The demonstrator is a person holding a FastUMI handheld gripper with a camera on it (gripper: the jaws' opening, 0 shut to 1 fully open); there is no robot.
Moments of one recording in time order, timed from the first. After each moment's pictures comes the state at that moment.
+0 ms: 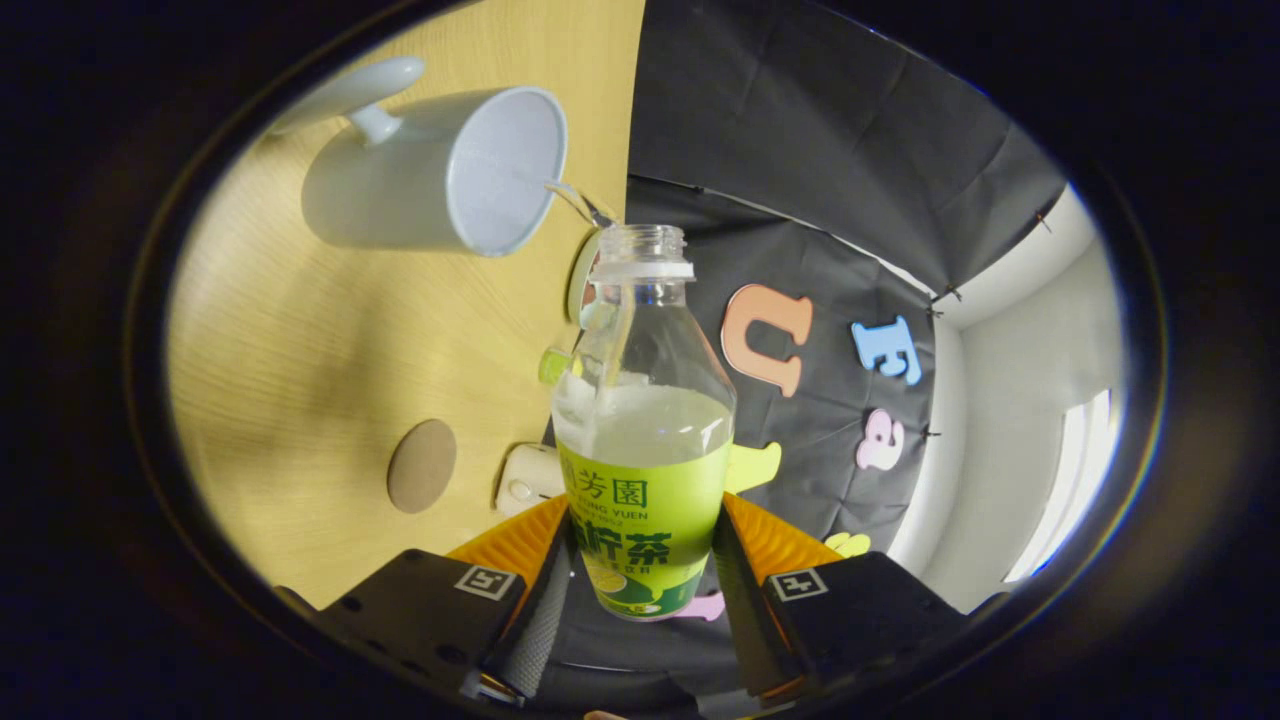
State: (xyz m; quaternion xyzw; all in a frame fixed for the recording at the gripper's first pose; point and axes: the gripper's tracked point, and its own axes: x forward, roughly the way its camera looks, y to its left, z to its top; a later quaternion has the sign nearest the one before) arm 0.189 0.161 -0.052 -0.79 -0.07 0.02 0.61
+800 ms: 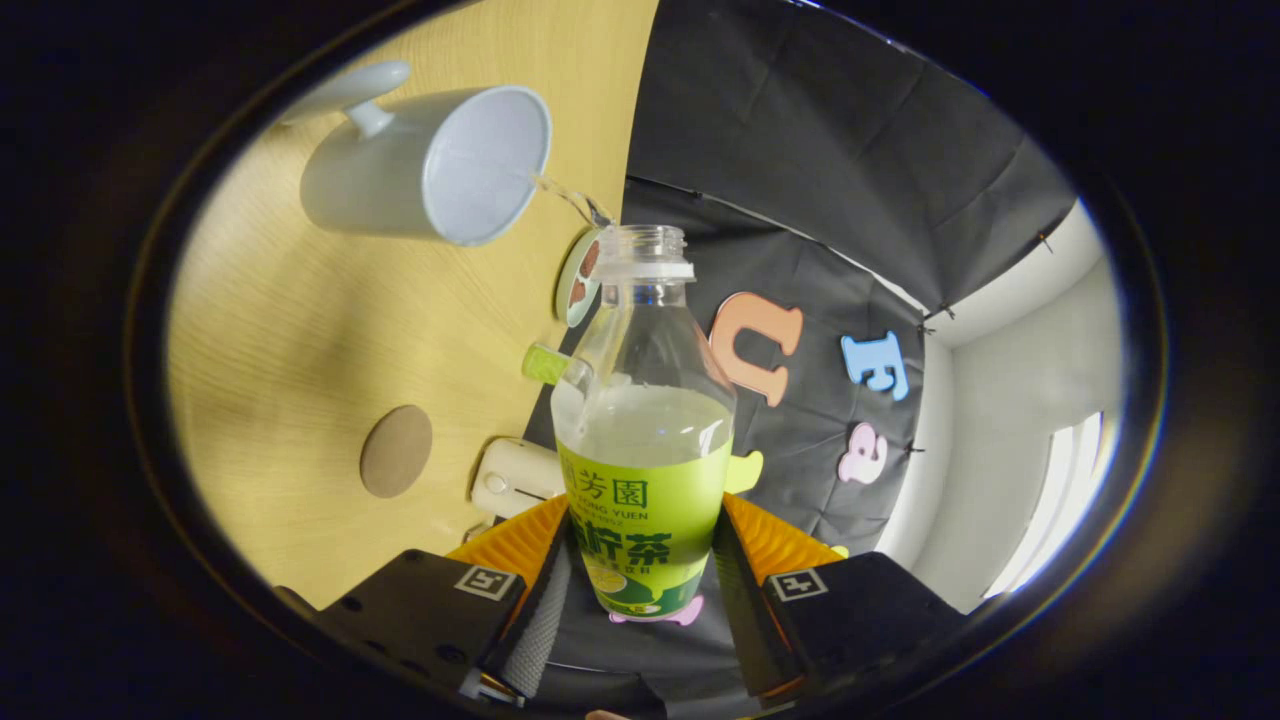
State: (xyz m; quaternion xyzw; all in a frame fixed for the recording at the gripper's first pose) arm 0.189 0.163 -0.032 -0.81 -0.08 0.02 0.58
